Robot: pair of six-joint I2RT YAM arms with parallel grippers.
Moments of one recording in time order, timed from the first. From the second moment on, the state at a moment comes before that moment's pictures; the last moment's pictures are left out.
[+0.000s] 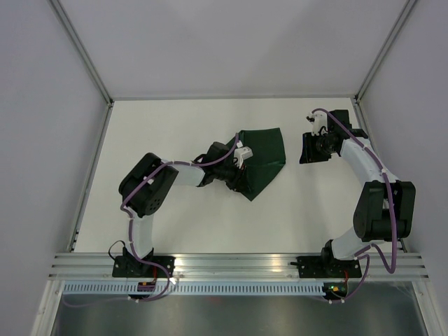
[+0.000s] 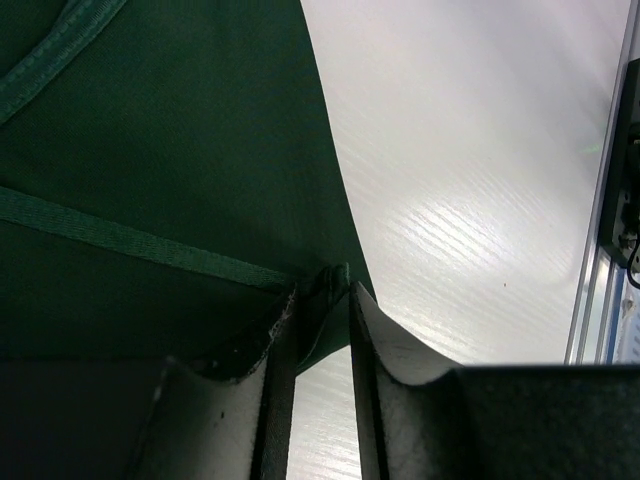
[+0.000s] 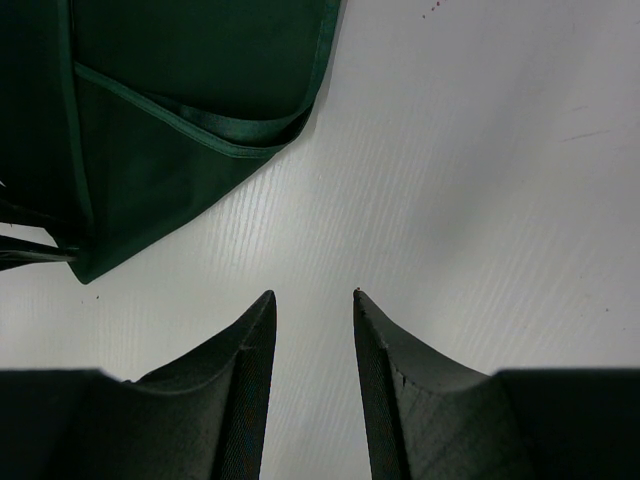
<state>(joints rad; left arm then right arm) -0.65 2.00 1.03 0.26 0.73 -0.15 -0.02 1.57 1.19 -0.69 -0.34 -0.11</state>
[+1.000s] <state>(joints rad) -0.66 1.98 1.05 0.18 0.77 -0.12 -0.01 1.57 1.19 -0.69 -0.34 -0.11</state>
